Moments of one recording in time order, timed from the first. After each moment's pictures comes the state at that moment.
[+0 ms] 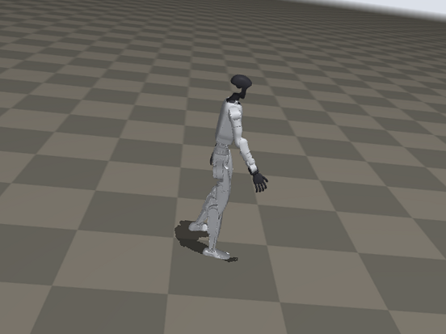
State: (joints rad) left arm 0.01 0.19 -0.12 1.46 -0.37 0.01 0.15; right arm -0.41 -0.31 0.24 1.24 0.04 0.08 -0.16; waist 0.09 -0.17 0.14; left_leg -0.05 -0.05 0.37 0.49 -0.41 0.11; right_leg -0.04 -0.26 -0.13 -0.03 -0.06 0.26
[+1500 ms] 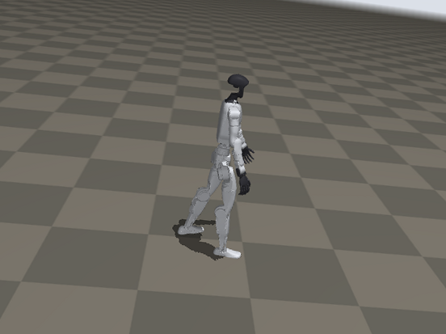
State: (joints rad) left arm -0.37 0.26 0.03 1.41 -0.52 -0.08 0.22; right arm -0.17 -0.24 0.40 1.30 -0.19 0.09 -0.17; waist -0.10 -0.10 0.04; left_leg 0.21 -0.02 0.18 0.08 -0.38 -0.07; right_leg -0.10 -0.15 -0.30 -0.06 0.02 0.26
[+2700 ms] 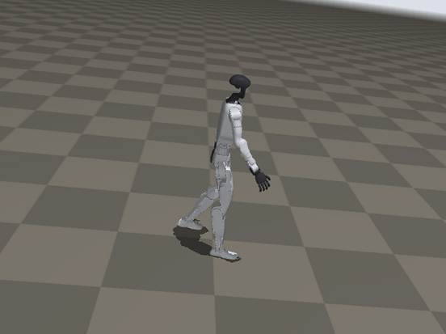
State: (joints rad) left arm 0.08 0.27 -0.13 1.42 -0.29 -0.01 0.07; right arm -0.32 -0.37 0.29 1.12 0.08 0.03 -0.17; waist 0.05 -0.13 0.07; left_leg 0.02 -0.04 0.26 0.56 -0.39 0.07; right_leg -0.09 -0.22 -0.19 -0.08 0.02 0.26
